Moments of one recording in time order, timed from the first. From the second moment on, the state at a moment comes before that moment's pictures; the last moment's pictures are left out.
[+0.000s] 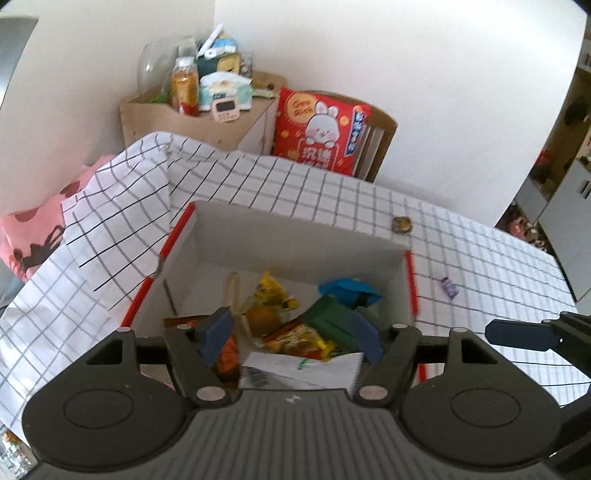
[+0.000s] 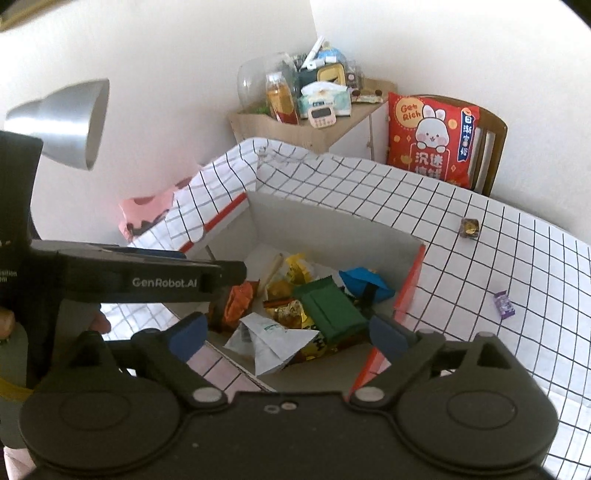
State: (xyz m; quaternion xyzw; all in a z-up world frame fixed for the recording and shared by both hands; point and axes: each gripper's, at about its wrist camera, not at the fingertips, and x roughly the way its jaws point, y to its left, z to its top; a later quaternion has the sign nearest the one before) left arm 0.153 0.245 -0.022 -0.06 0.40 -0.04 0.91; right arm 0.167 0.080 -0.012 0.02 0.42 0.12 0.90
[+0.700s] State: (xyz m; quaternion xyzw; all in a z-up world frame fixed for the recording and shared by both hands) left arm 0.135 0.125 -0.010 -0.07 0.38 -0.10 0.92; right arm 0.108 -0.058 0.006 0.05 0.38 0.09 0.92
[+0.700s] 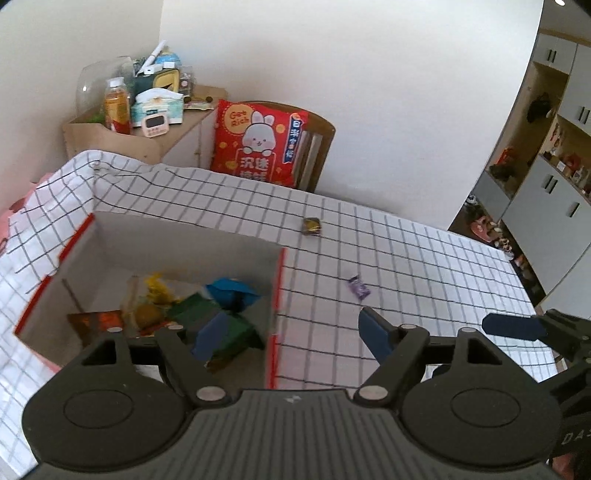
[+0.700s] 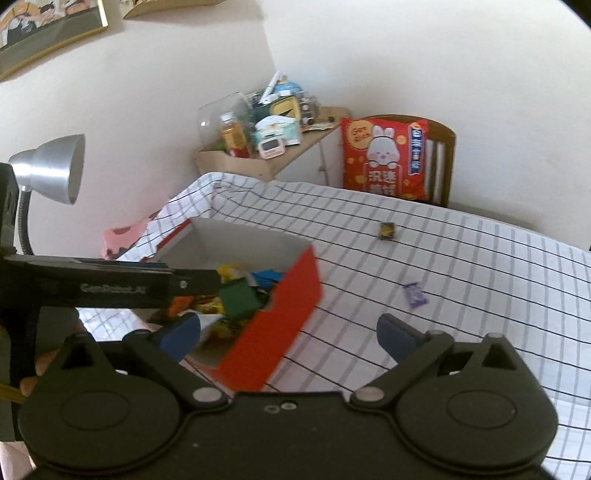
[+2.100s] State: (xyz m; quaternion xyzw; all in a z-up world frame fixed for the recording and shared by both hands) left arm 0.399 0.004 -0.110 -0.06 0.51 0.01 0.86; right arm 0.256 -0.172 -0.091 -0.05 0.44 0.10 0.89
